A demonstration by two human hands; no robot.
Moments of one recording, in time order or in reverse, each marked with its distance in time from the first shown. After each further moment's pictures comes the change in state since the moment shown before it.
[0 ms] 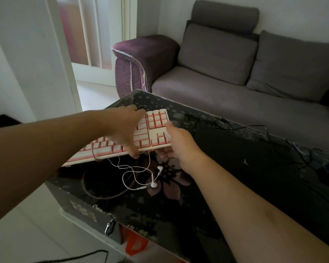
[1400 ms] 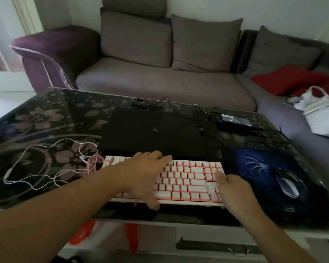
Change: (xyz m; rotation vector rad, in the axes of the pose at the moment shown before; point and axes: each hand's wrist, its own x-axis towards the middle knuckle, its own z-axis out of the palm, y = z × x) left_hand -0.043 0.296 0.043 -0.046 -0.170 0.654; right_hand -0.232 0.189 -0.279 -0.419 0.617 0.289
